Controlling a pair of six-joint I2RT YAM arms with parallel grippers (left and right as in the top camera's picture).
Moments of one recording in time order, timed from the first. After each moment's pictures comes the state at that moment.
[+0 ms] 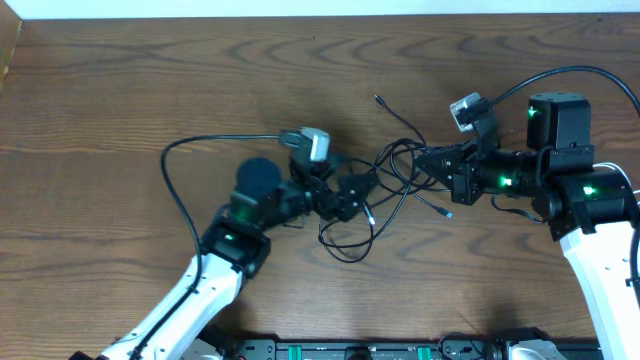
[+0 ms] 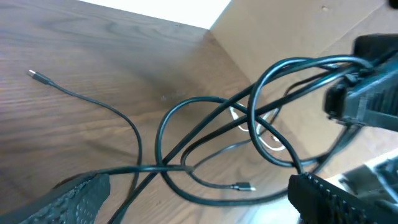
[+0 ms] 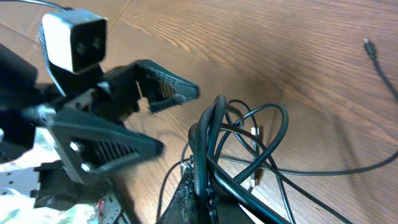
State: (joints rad) left arm -0.49 1.20 0.57 0.37 0.54 -0.54; right arm 0.13 1.20 1.16 -0.82 -0.82 -0.06
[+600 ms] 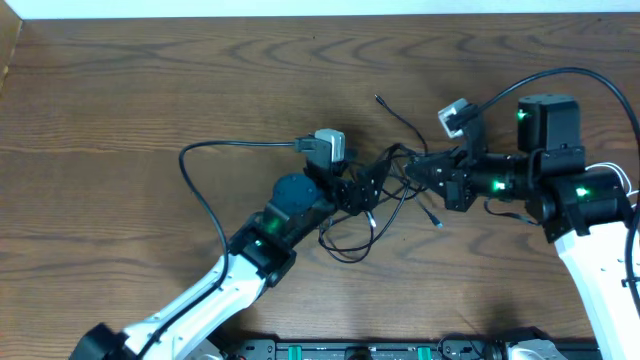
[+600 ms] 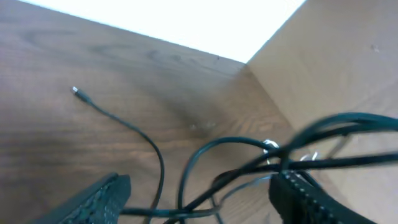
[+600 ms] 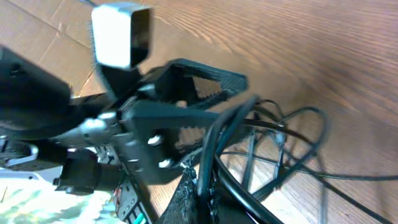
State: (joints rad) left arm -0.67 1.29 0.57 0.50 0.13 -0.64; right arm 0.18 1.20 1.16 -0.84 -0.86 -0.06
